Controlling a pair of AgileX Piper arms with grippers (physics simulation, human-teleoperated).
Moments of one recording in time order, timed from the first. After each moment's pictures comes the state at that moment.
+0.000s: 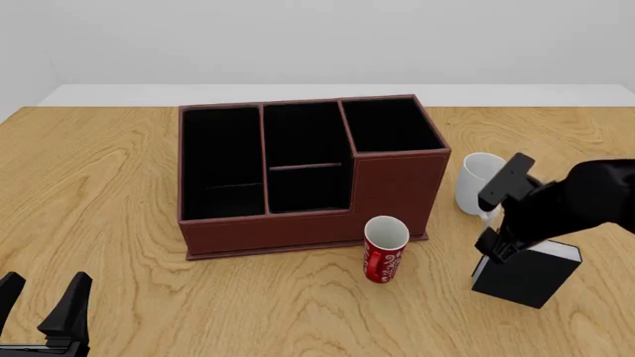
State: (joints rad) left arm 0.00 0.01 0.00 0.00 0.00; right arm 0.05 1.34 -0.89 0.71 -0.71
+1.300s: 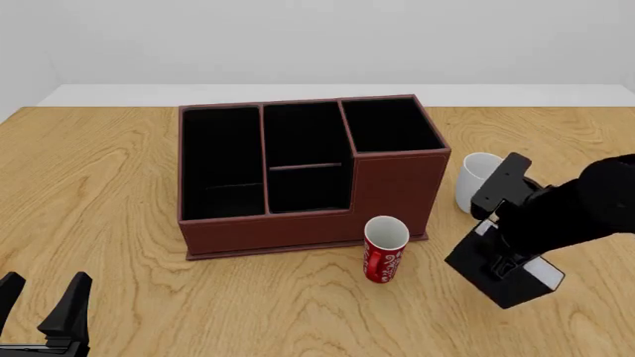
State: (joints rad) left arm 0.00 0.01 0.00 0.00 0.00; right arm 0.23 1.19 -0.93 0.93 -0.58
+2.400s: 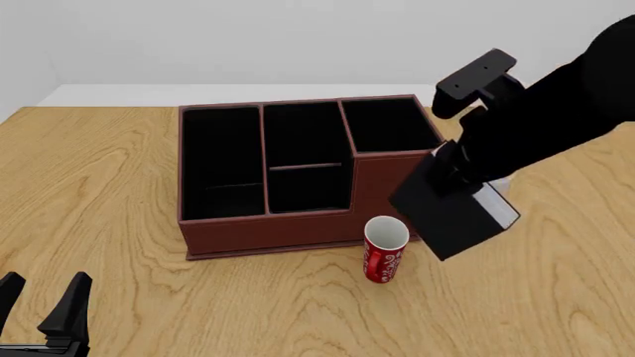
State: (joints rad) left arm 0.00 0.01 0.00 0.00 0.00; right arm 0.50 1.30 -1.44 1.22 -0.21
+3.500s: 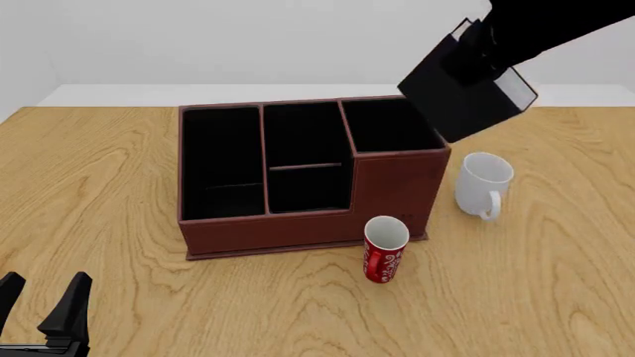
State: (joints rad) left arm 0.00 0.01 0.00 0.00 0.00; right arm 0.38 1.46 -1.90 1.22 -0.49
